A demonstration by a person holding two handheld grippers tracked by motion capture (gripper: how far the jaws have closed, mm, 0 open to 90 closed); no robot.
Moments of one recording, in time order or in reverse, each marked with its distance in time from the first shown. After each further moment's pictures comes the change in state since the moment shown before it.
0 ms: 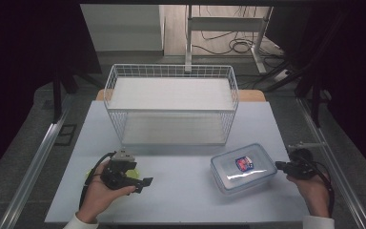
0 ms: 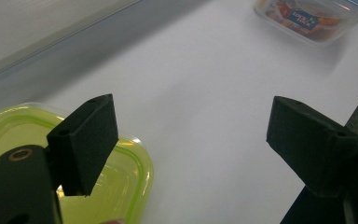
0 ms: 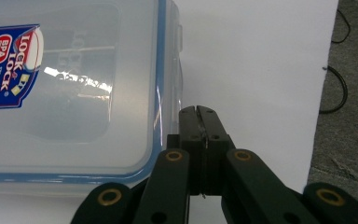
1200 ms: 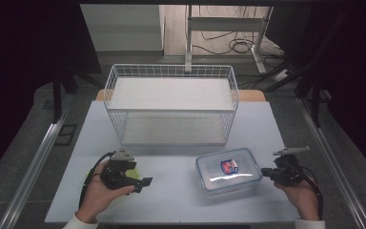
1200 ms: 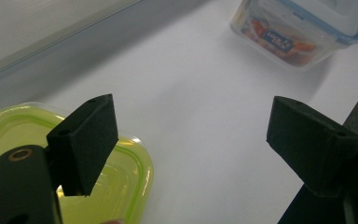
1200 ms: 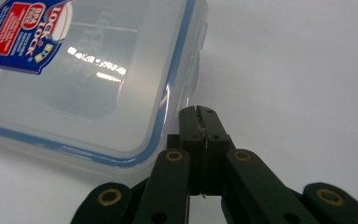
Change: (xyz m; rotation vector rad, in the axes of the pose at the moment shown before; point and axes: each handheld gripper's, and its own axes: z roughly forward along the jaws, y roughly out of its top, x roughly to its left) left arm 0.001 0.000 -0.002 -0.001 -0.006 -0.004; right arm 0.046 -0.003 0.002 0.030 0.088 -0.076
